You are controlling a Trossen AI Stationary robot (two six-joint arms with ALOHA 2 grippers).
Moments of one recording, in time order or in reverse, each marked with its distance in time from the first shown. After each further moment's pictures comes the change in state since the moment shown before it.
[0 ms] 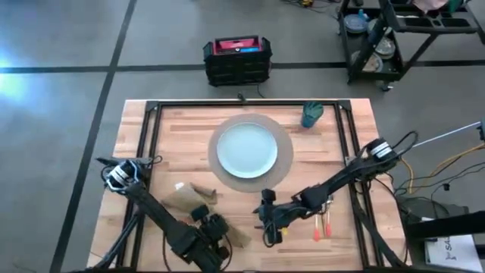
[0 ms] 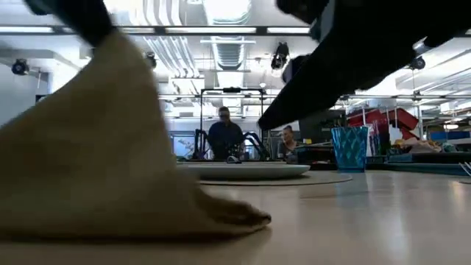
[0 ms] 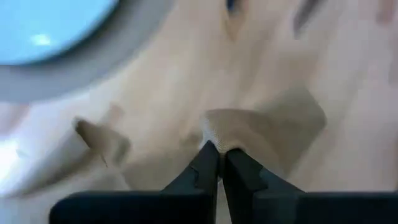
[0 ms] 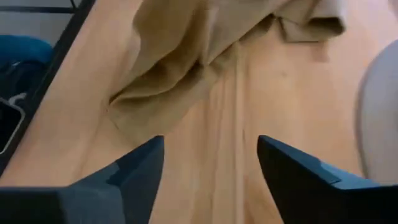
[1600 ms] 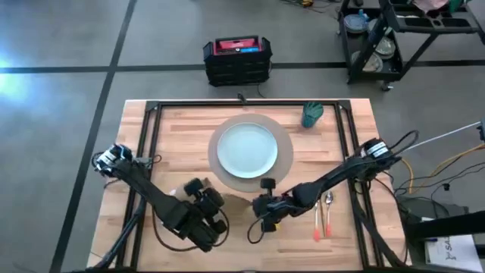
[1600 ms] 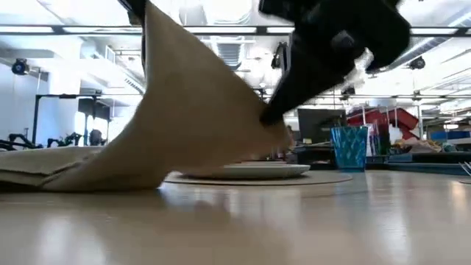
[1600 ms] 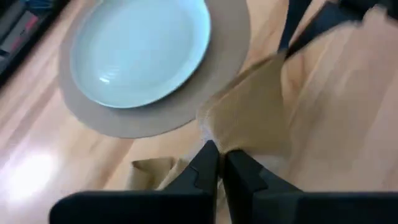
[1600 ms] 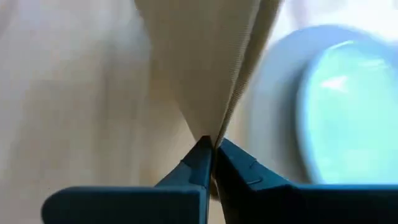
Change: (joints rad) left arm 0.066 -0.213 0.000 -0.243 -0.084 0.093; right arm -0.055 -0.069 0.218 -0.528 0.254 -0.129
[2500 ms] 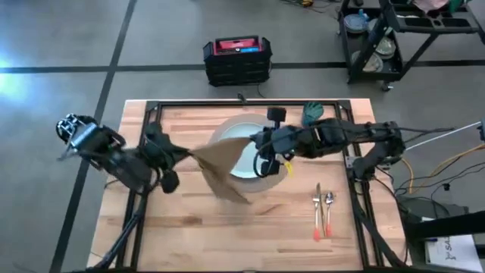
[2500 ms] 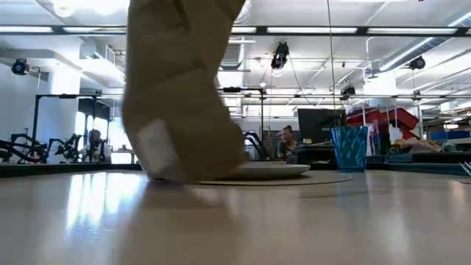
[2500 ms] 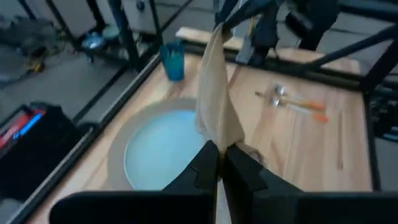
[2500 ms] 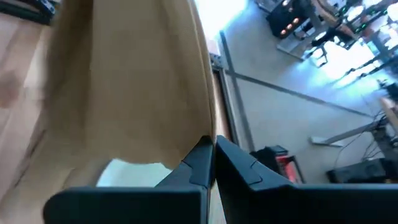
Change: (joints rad) left arm 0.059 -0.464 0.235 -0.018 -0.127 0.470; right arm -0.265 -0.095 0.832 -0.609 0.058 -0.415
